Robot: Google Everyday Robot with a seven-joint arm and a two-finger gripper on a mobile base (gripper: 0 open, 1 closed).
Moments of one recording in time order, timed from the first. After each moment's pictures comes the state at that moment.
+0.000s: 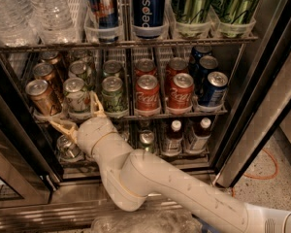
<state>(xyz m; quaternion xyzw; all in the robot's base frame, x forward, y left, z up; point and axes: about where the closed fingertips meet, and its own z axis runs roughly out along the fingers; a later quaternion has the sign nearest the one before) 0.538 0.179 0.828 -0.28 0.62 0.22 0.70</state>
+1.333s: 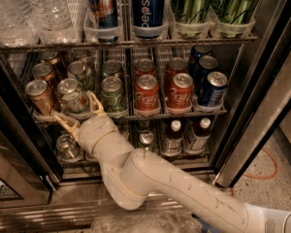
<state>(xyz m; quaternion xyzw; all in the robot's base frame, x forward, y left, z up) 0.538 0.179 0.828 -0.28 0.62 0.22 0.70</state>
